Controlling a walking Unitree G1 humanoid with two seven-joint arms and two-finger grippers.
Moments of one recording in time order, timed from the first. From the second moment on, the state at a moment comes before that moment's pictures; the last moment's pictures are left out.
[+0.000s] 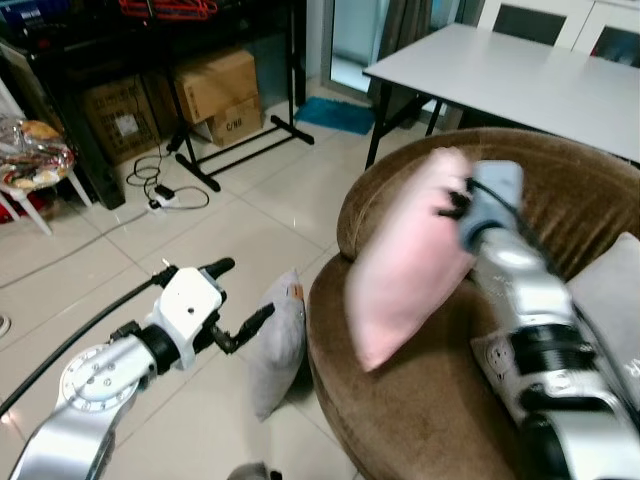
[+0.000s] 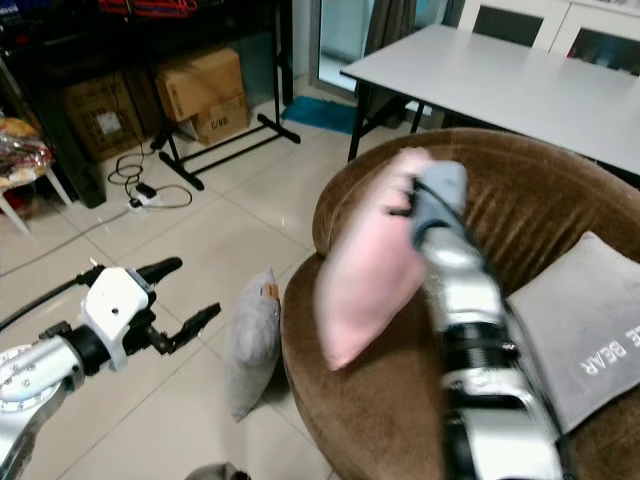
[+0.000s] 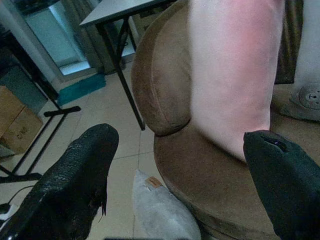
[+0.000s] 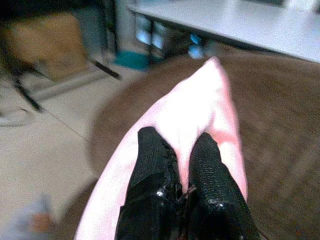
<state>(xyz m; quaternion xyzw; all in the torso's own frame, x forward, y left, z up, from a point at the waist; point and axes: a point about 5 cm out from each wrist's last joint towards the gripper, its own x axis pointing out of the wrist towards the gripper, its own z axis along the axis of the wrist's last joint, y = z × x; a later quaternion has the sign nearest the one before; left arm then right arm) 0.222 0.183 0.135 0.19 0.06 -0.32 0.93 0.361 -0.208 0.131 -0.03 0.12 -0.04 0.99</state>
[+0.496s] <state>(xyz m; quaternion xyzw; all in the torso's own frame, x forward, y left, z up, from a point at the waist) 0.222 0.183 0.136 0.19 0.07 -0.33 0.92 0.343 -0.264 0.081 -0.11 0.23 -0.08 0.96</state>
